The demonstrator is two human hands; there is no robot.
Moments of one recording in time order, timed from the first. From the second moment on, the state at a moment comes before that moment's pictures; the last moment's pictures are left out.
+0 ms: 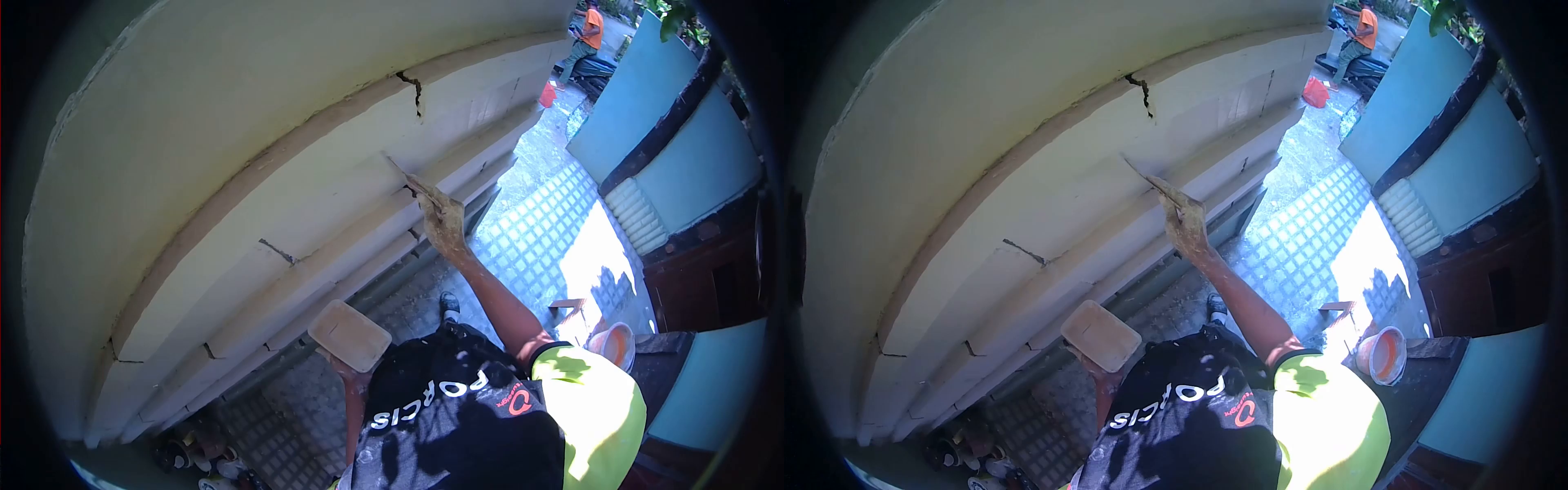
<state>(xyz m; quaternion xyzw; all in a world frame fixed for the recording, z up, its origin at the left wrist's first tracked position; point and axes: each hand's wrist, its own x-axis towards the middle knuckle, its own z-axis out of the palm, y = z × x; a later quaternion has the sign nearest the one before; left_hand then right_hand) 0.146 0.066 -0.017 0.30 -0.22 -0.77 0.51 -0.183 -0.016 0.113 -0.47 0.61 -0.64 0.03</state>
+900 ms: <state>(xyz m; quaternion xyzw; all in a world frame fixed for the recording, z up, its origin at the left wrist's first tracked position) 0.149 0.067 -0.026 0.33 -0.19 -0.75 0.54 -0.265 -0.085 0.139 -0.35 0.60 -0.69 -0.20</state>
